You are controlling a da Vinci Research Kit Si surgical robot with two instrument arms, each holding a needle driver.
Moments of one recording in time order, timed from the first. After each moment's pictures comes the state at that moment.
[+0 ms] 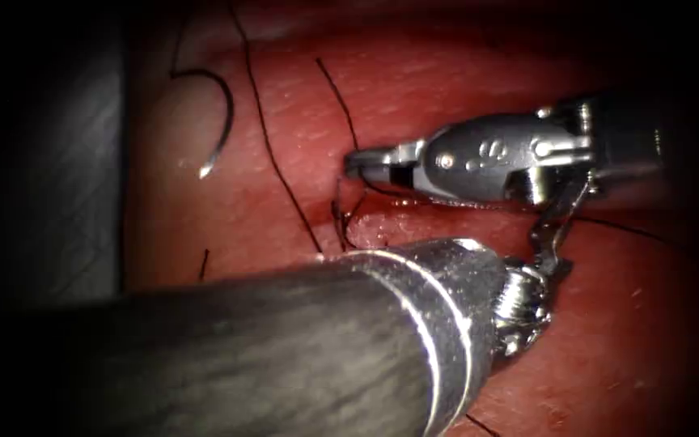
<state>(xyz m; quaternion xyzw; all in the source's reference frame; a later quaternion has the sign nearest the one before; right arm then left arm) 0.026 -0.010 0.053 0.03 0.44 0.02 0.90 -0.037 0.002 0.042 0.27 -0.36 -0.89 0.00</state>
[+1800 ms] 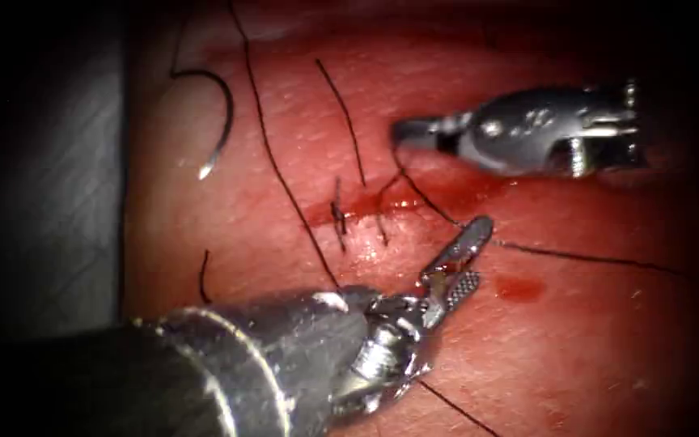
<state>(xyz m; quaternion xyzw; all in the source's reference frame) 0.023 -0.008 0.053 0.02 0.44 0.06 0.90 -0.031 -0.001 0.040 0.28 -0.39 -0.88 0.05</state>
